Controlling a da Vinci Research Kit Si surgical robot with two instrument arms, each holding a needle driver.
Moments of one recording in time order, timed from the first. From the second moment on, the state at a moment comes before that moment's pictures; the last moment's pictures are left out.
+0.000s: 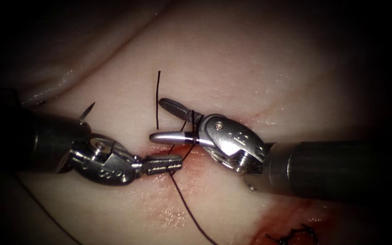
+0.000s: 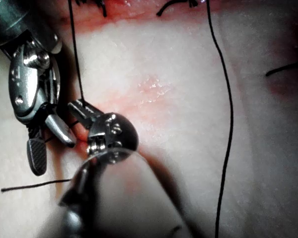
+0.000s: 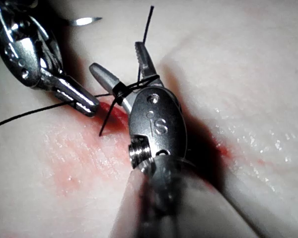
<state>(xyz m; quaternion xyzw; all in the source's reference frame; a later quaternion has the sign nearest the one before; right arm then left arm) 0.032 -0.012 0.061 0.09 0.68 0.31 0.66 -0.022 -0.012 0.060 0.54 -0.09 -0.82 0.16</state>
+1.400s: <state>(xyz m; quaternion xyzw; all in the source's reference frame) 0.032 -0.010 0.065 0.10 0.63 0.37 0.67 -0.021 -0.008 0.059 0.54 -0.10 -0.82 0.14</state>
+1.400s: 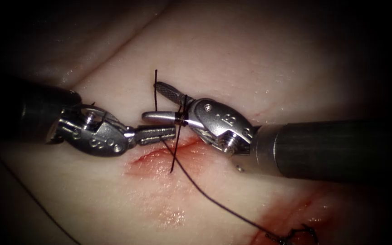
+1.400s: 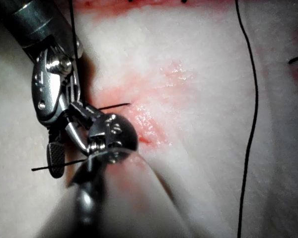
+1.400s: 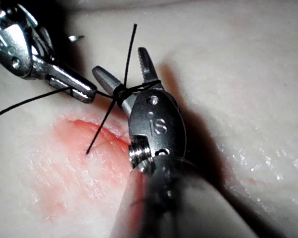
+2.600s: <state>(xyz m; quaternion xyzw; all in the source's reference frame) 0.033 -0.013 0.063 0.11 0.67 0.32 0.65 -0.020 -0.008 0.059 0.54 -0.10 -0.83 0.13</state>
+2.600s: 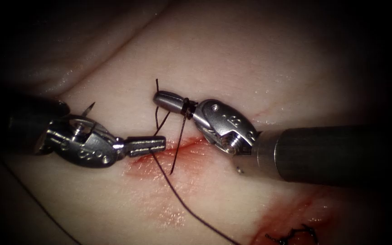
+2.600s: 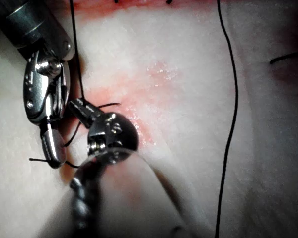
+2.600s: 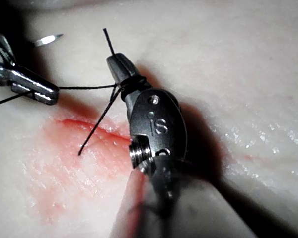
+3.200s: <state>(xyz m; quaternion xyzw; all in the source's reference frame) 0.035 -0.018 0.061 -0.02 0.64 0.29 0.71 -0.019 -0.007 0.059 0.53 -0.09 -0.84 0.09</state>
